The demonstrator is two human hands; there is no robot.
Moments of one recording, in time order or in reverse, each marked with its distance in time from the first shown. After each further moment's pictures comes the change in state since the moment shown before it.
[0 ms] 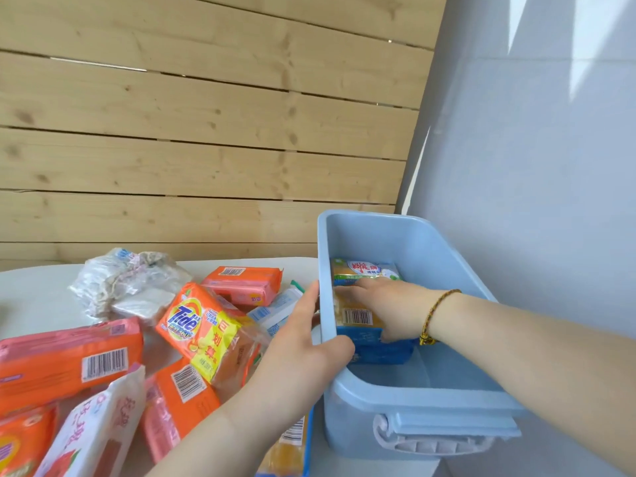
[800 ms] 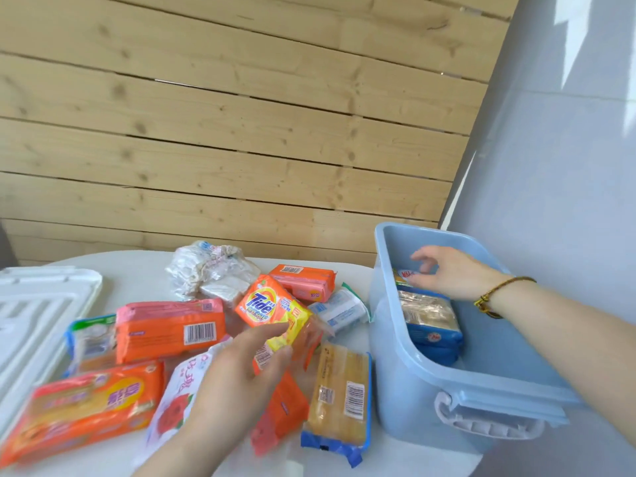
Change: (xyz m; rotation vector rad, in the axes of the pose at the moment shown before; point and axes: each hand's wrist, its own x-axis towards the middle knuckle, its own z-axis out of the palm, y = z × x) left_hand -0.063 -0.050 -0.091 0.399 0.398 0.167; right_hand -0.017 -0.013 -0.046 0.559 0.328 0.330
